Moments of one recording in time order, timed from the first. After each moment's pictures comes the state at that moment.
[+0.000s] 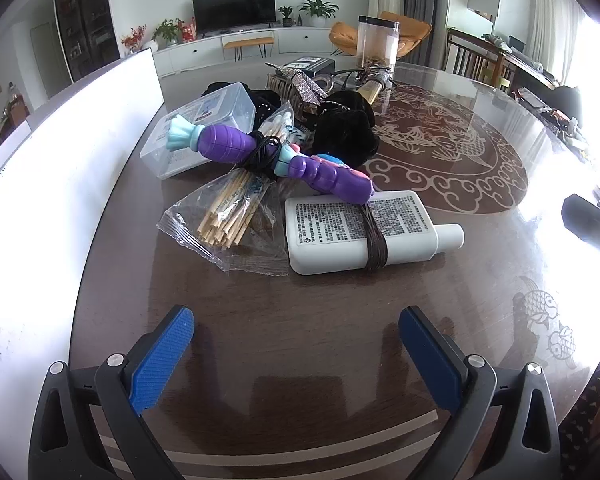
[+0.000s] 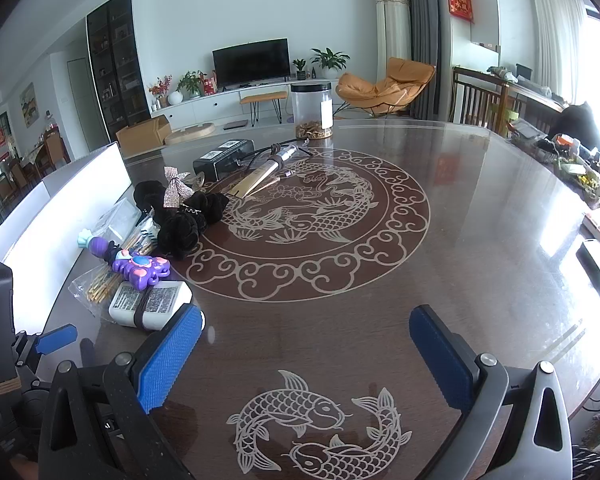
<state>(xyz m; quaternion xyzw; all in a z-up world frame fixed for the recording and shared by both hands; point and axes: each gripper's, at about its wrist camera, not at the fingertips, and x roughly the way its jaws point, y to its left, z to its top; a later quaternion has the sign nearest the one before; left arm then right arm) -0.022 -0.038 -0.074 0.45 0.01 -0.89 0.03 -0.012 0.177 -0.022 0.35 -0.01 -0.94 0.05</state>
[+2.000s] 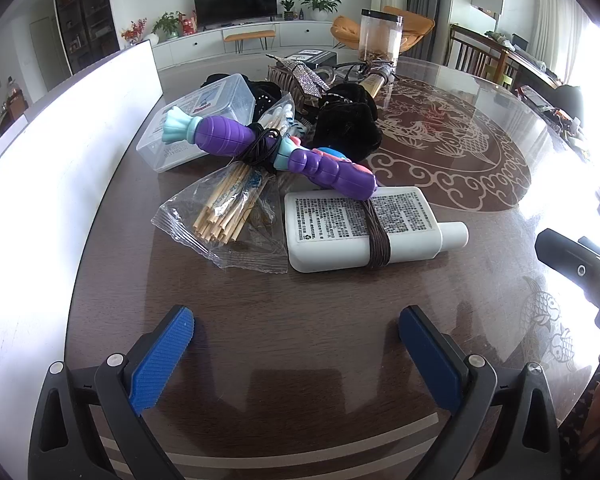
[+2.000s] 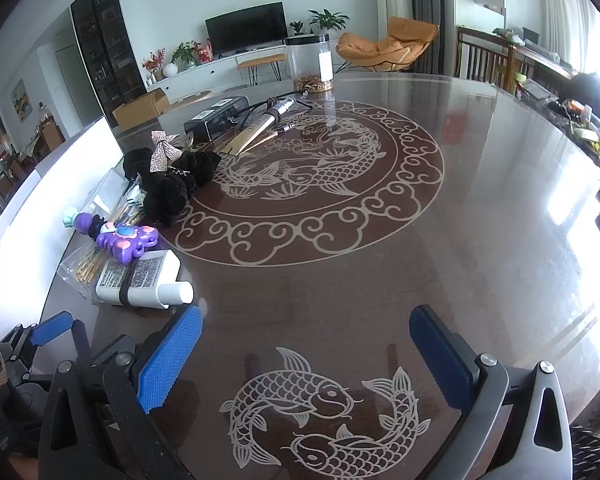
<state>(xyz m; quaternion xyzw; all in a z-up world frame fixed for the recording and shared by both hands) -0.024 -0.040 -0.077 0.46 0.01 -0.89 0.03 -0.032 0.182 -0.050 0.43 -0.04 -0.90 0.06</state>
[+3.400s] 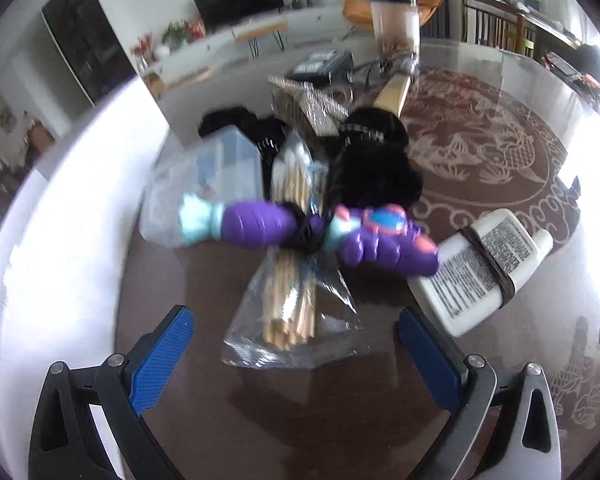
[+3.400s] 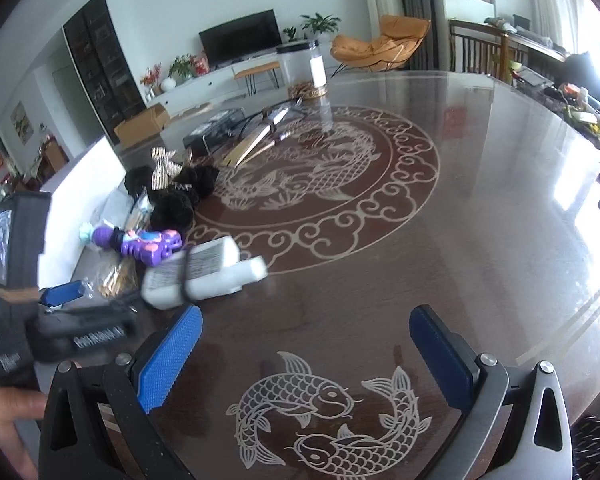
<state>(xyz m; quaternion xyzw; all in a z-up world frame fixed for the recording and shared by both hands) -0.058 -0.023 -0.054 0.48 -0.08 -0.87 0.09 -0.026 0.193 -0.046 0.41 -0.08 -0.91 0.06</state>
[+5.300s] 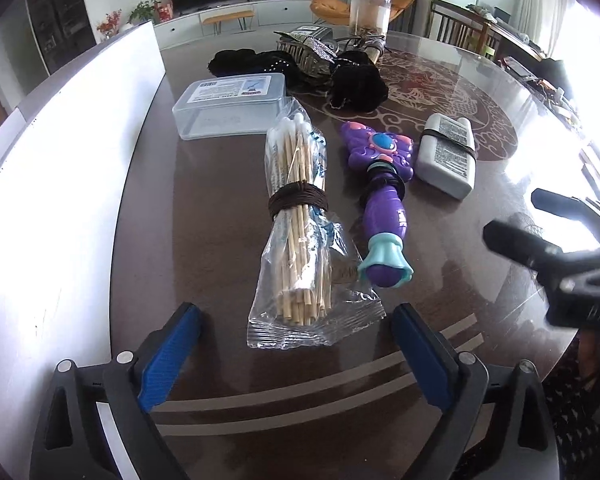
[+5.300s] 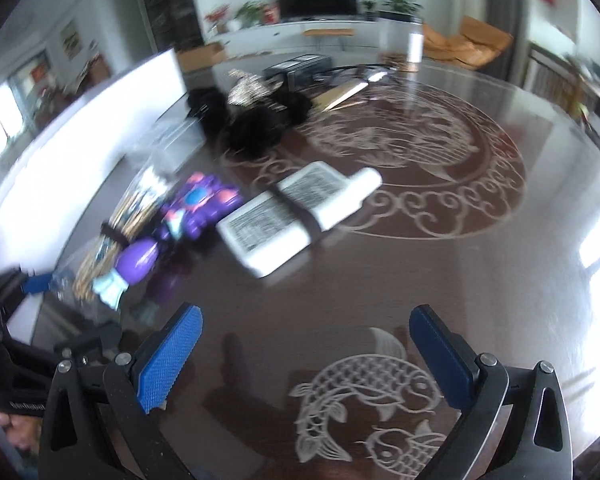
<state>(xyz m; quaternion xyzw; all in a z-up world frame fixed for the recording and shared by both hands) 0.027 -0.069 -0.071 0.50 -0.01 -0.86 -0.01 -0.025 0.123 -0.070 0.46 0.06 -0.87 0.17</state>
